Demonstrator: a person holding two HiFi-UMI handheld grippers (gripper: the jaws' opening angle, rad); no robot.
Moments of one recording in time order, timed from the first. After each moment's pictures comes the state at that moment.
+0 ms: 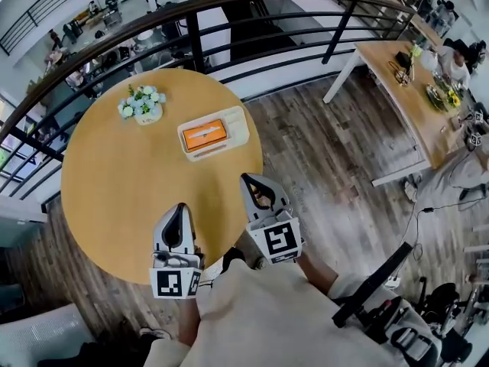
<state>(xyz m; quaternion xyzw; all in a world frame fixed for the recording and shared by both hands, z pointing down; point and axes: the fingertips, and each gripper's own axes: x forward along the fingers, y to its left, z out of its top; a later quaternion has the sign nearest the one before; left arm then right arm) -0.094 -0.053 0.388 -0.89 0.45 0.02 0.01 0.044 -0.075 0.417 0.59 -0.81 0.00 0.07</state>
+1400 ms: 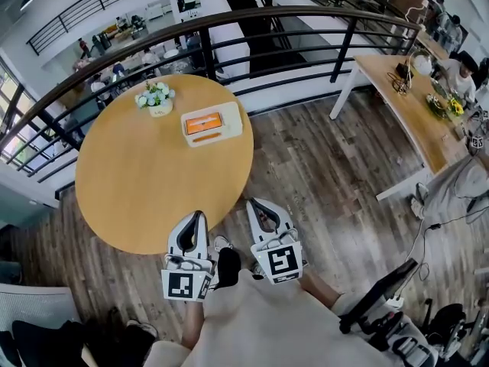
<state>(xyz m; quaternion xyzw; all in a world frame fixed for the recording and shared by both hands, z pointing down) -0.039 0.084 0.387 -0.89 0.46 0.02 0.04 0.073 0.076 0.424 0.57 -0.82 0.00 0.05</state>
